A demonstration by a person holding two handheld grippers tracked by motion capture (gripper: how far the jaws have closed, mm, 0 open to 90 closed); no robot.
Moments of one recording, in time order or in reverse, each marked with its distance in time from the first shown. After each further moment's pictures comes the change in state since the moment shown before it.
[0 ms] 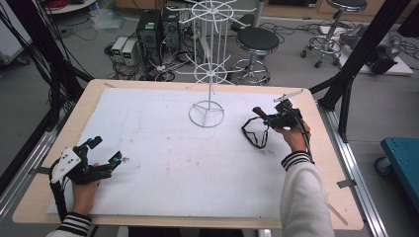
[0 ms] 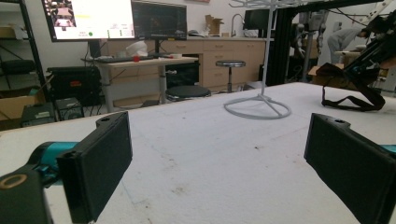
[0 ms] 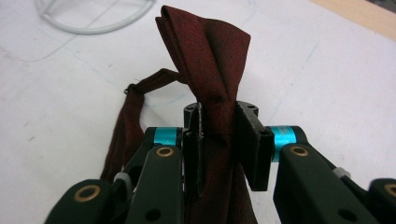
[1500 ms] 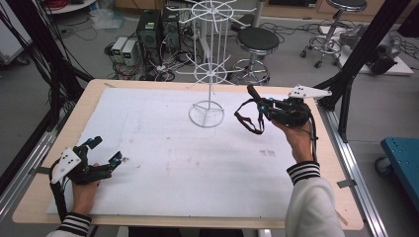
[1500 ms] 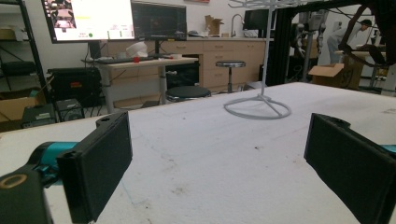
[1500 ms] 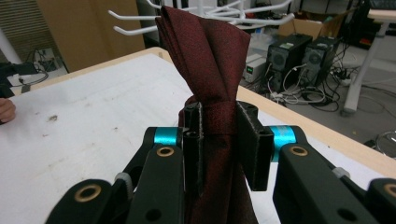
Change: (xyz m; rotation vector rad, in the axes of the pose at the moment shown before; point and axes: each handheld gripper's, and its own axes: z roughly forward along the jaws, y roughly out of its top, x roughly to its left) left arm -0.001 0.000 0.000 -0.006 0.001 0.006; right arm 0.048 0.016 -0.077 -0.521 0.211 -0.067
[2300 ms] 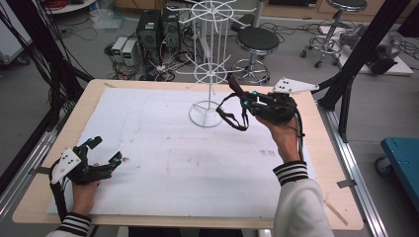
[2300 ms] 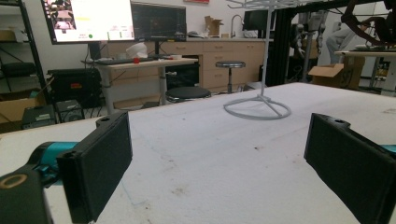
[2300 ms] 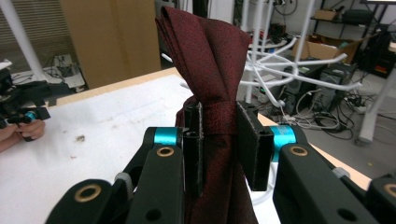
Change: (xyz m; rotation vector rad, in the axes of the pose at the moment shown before) left arm 0.000 0.000 0.000 -0.003 -0.001 0.001; right arm 0.047 0.037 0.017 -0.053 0.058 -0.061
